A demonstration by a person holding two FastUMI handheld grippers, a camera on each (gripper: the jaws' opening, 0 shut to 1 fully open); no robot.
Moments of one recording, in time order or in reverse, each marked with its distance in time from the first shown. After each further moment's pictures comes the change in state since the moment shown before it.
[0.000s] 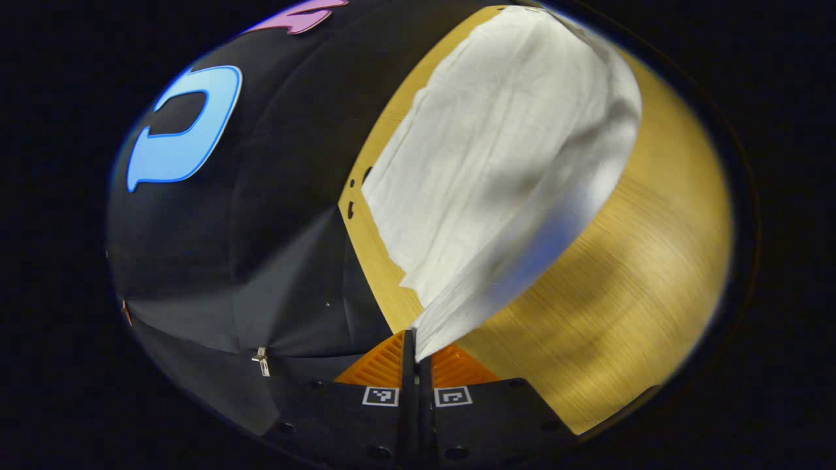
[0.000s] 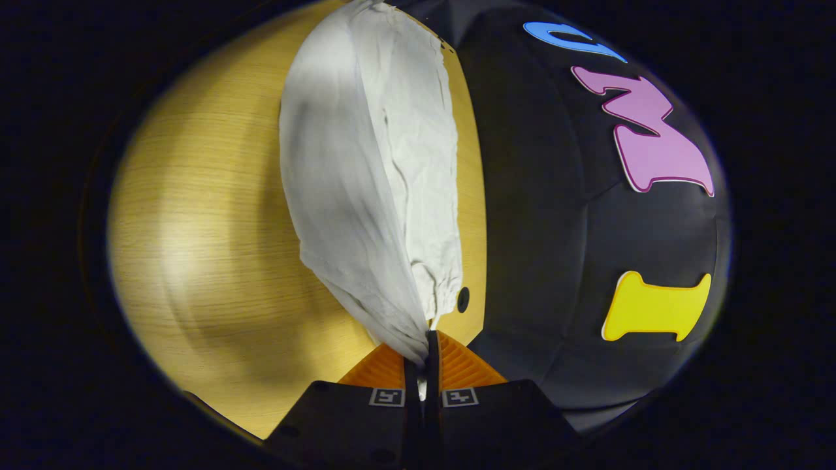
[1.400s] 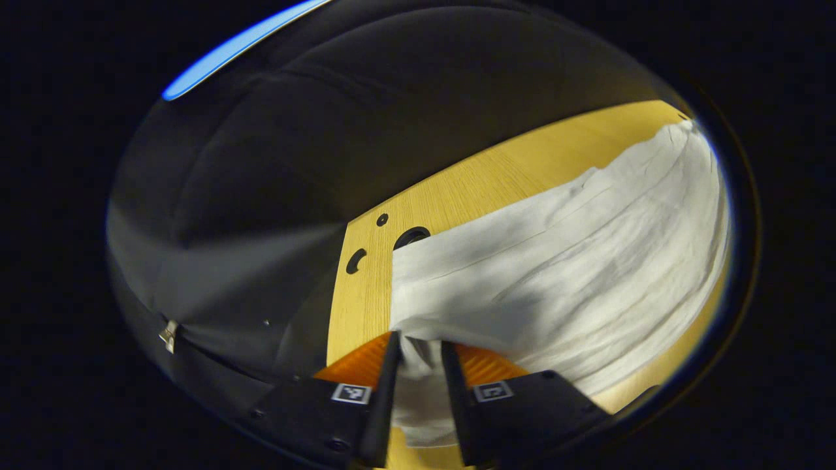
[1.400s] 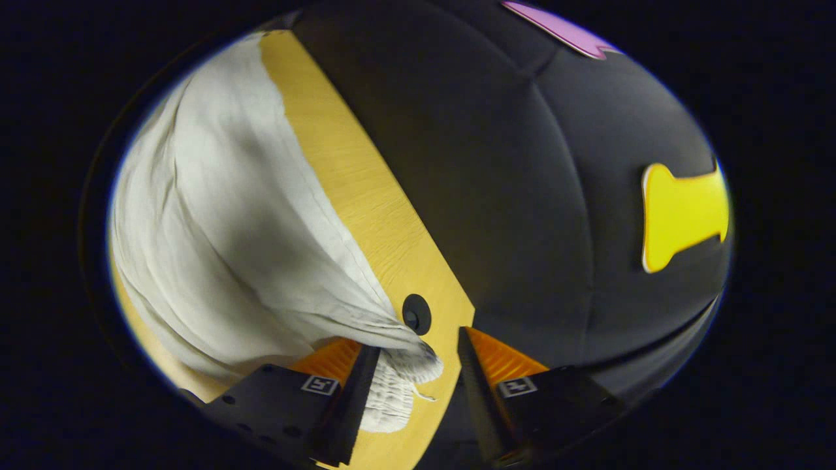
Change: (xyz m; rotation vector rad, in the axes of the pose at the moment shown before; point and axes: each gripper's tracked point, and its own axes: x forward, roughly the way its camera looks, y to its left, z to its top) left arm 0.175 0.053 0.157 -0.603 -0.108 -0.082; right arm 0.127 -0.100 -0.021 0.617 0.199 -0.169
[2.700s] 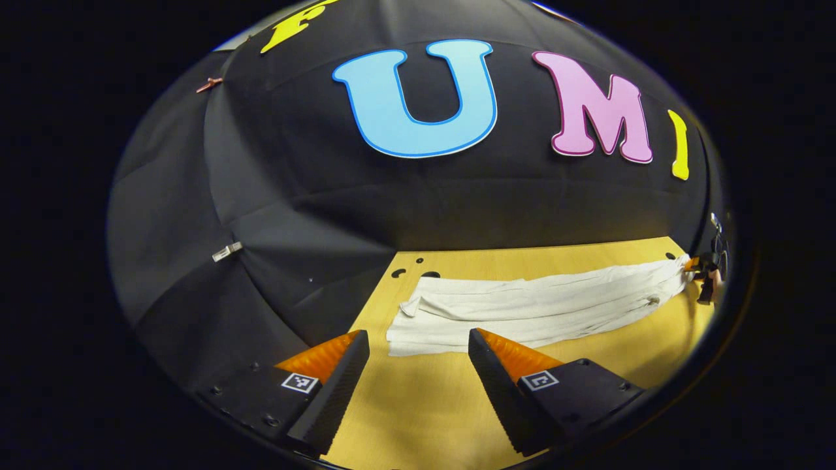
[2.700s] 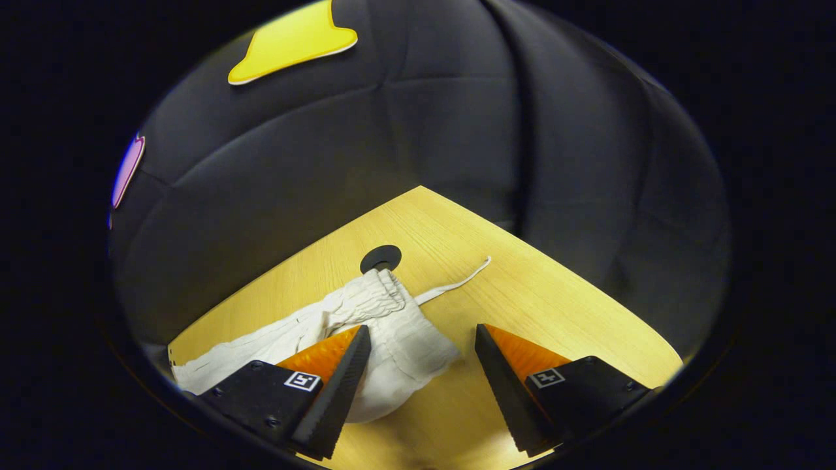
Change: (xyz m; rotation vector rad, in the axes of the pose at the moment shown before) left arm -0.306 -0.001 -0.002 -0.465 -0.212 0.045; right arm -0.017 0.024 -0.065 1.393 0.162 -0.024
